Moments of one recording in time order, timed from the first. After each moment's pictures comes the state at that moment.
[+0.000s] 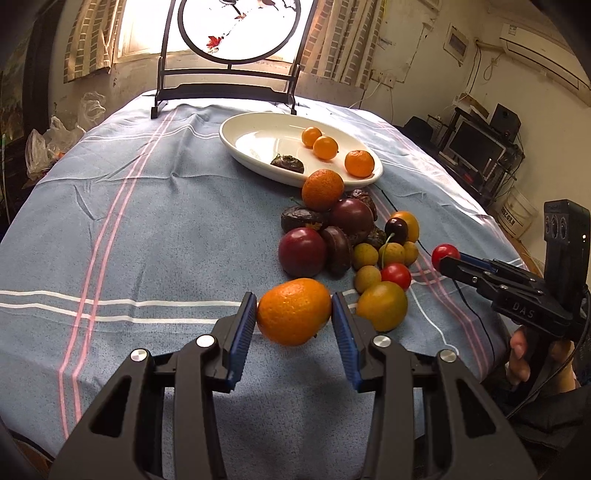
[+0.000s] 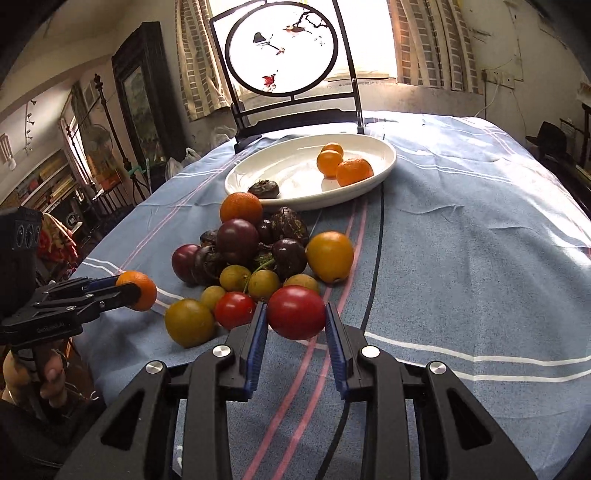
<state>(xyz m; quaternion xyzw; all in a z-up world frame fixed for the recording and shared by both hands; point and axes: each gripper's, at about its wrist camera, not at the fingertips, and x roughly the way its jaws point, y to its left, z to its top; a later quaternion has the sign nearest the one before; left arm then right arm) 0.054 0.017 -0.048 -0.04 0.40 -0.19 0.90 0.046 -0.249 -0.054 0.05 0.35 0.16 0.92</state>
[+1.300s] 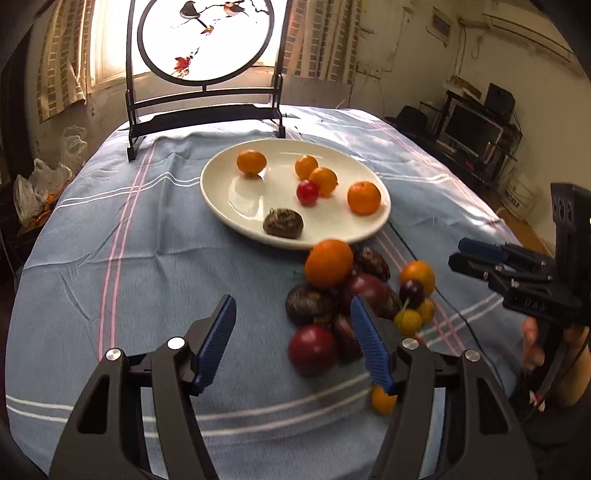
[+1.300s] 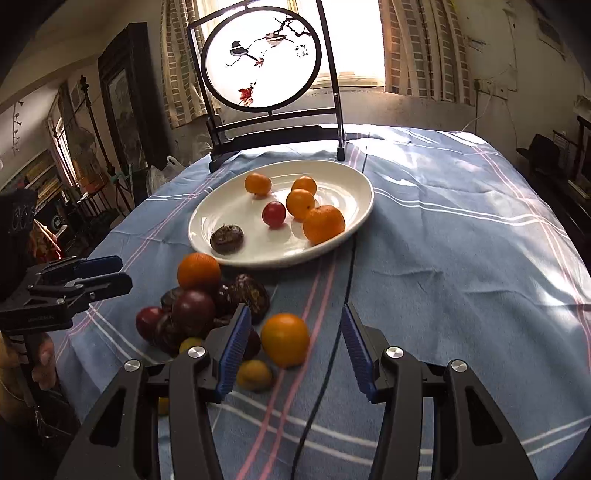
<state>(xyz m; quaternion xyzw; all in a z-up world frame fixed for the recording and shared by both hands) 0.114 -0.007 -0.018 0.04 0.39 -0.21 0.89 0.101 -0.264 -0.028 0.03 0.35 0.13 0.93</state>
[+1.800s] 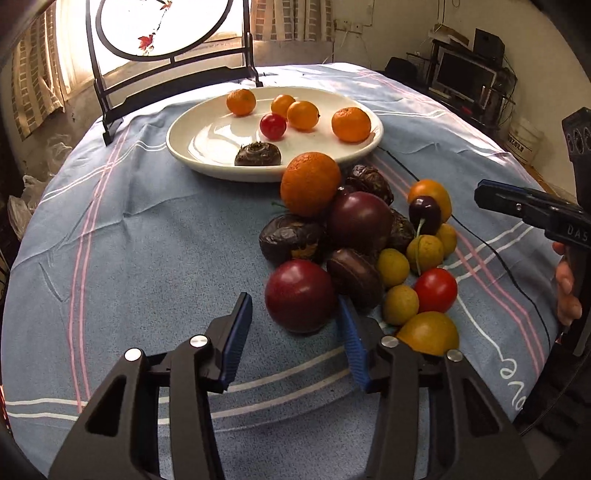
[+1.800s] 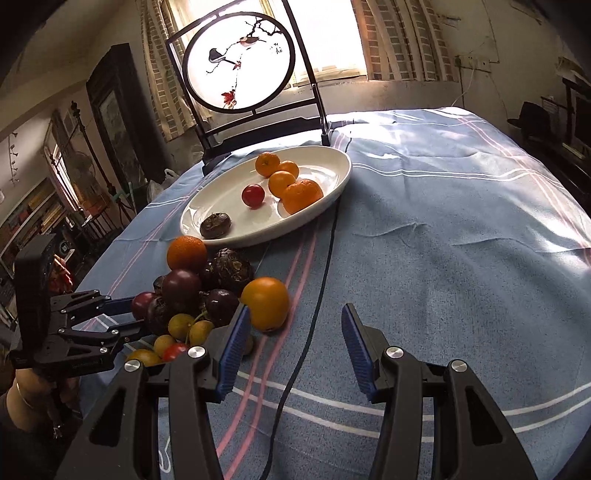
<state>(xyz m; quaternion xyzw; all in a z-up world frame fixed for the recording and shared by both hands) 0.118 -0.031 -0.065 0.10 0.44 -0.21 0.87 0.088 -0.286 -0.052 0.08 0.36 0.13 0.92</state>
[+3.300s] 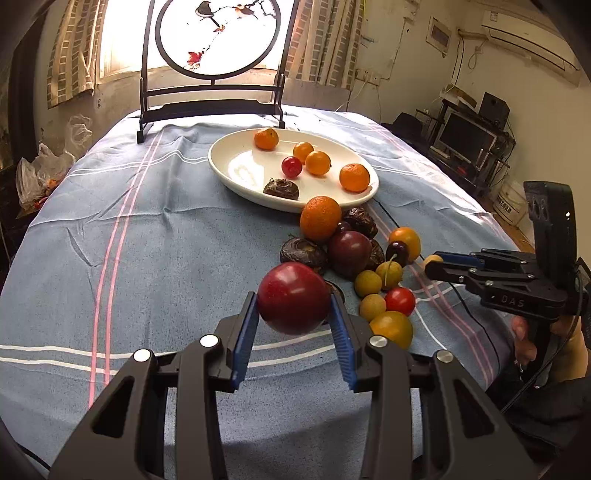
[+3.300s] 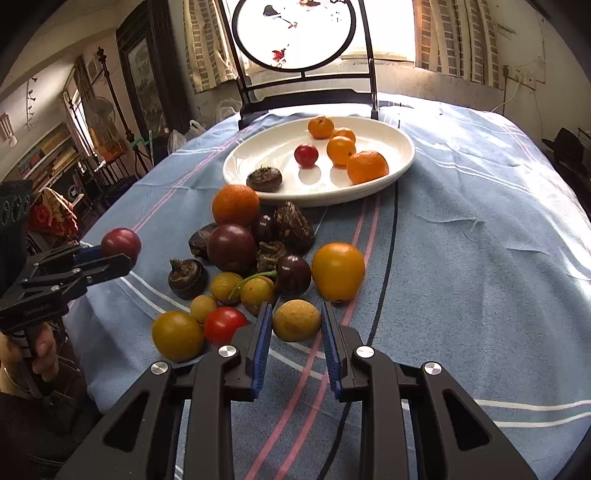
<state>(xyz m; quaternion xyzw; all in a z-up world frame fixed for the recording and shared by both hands) 0.077 0.015 -0.030 0.00 0.38 -0.21 0.90 0.078 -0.240 -0.046 0.01 0.40 0.17 0.90</state>
